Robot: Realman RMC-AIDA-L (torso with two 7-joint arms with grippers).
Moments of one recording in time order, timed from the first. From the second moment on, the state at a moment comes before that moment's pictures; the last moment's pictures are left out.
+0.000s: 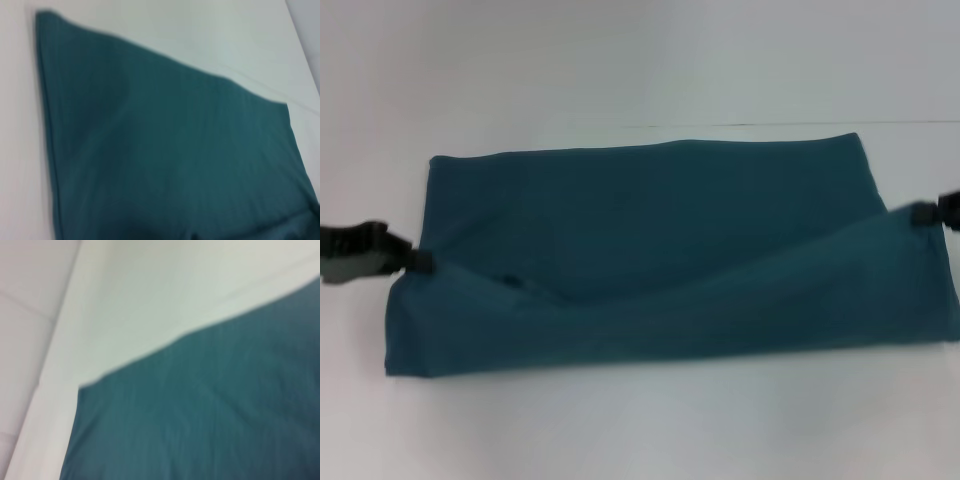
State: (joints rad) left arm -0.69 -1.96 0.34 0.84 2.58 1.67 -2.45; right arm 0.64 1.87 -0.47 -0.67 -2.31 -1.50 2.41
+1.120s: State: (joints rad) left arm -0.83 -2.01 0.36 0.66 2.53 1.06 -2.50; right arm 0.86 2.01 -0.61 -0.64 -2.31 -0.75 2.44
